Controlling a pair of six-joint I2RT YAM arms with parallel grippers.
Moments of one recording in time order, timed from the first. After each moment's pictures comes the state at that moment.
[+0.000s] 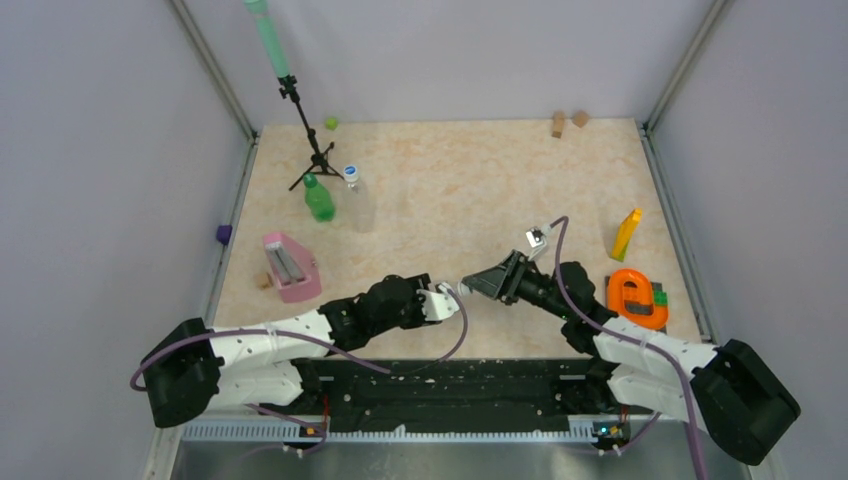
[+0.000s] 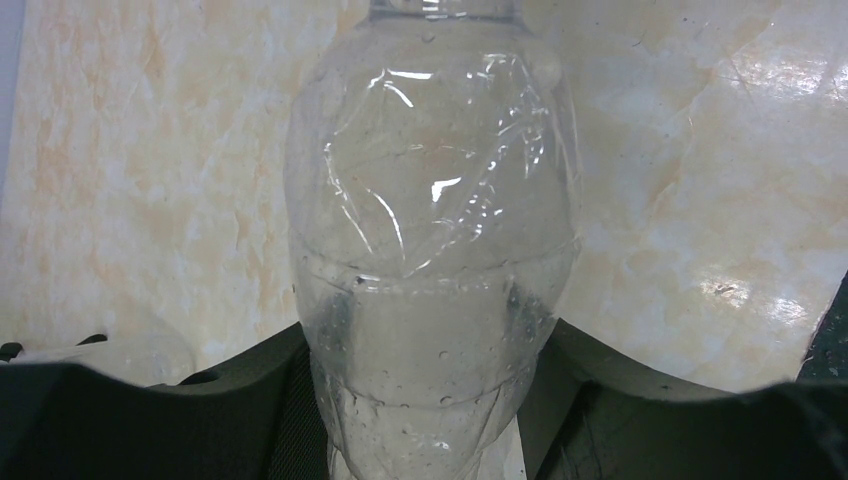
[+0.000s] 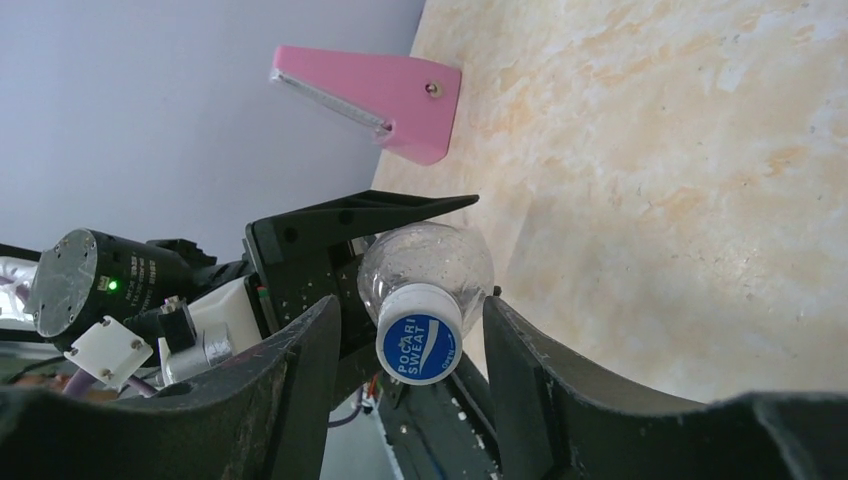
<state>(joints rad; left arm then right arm) -1.04 1.11 0.48 0.05 -0.14 0.50 0.66 0.99 0.22 0.67 -0.32 1.05</state>
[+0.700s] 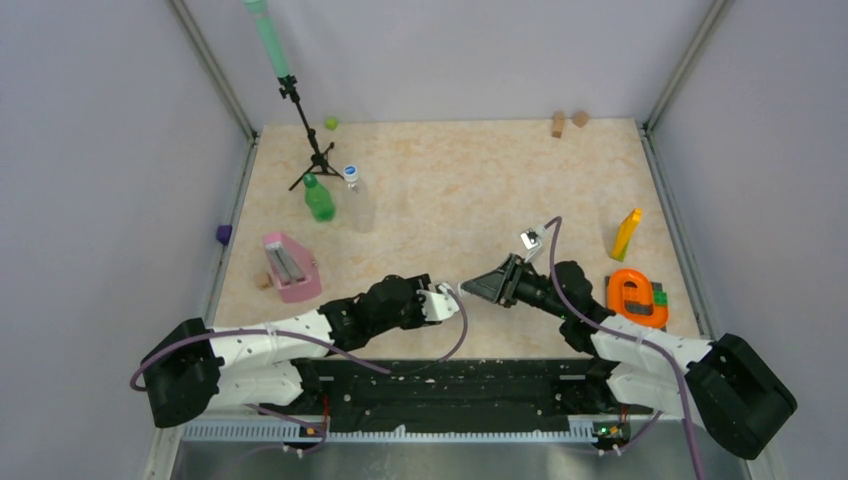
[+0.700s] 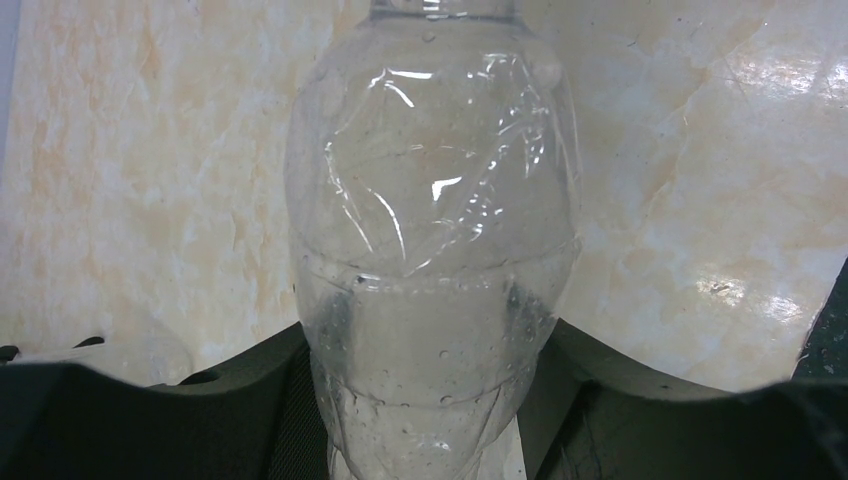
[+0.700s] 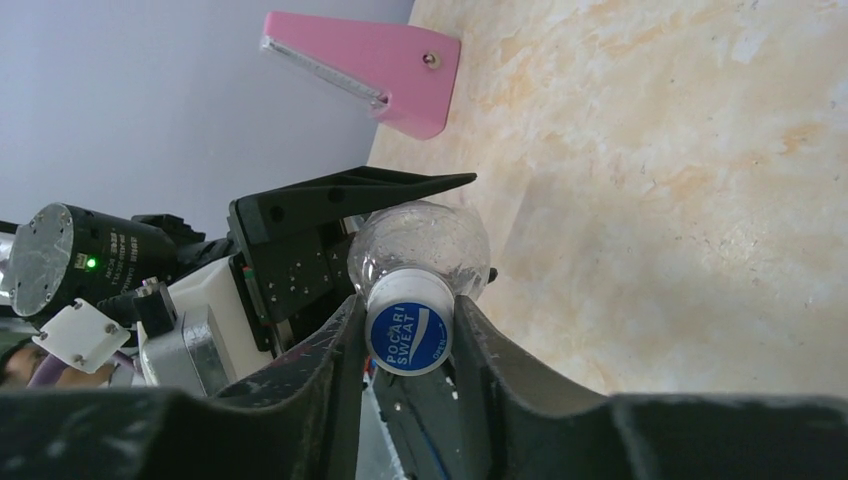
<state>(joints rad) -1.04 1.11 0.48 0.05 -0.14 0.50 0.66 1.03 0.22 0.68 -0.37 1.04</state>
